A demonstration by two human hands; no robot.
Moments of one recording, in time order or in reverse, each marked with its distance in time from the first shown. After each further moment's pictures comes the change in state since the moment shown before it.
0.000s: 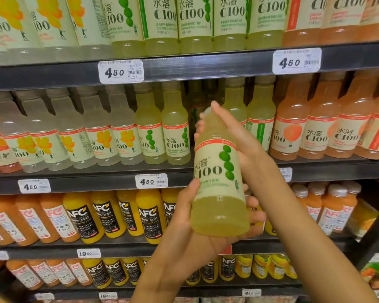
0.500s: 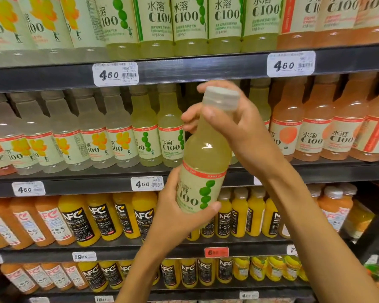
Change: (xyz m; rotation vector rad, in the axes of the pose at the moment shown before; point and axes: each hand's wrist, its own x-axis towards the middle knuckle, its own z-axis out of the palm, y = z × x) left_hand 0.011 0.016 -0.028 1.054 0.378 0.459; right_hand -0.038 -0.015 0.020 -0.800 -0.217 -0.652
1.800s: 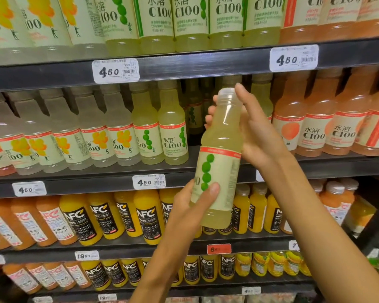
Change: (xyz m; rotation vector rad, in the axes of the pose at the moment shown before) left_hand -0.008 0.005 0.016 -0.261 -0.073 -0.267; right_hand 0.009 0.037 -0.030 0.607 0.115 0.399
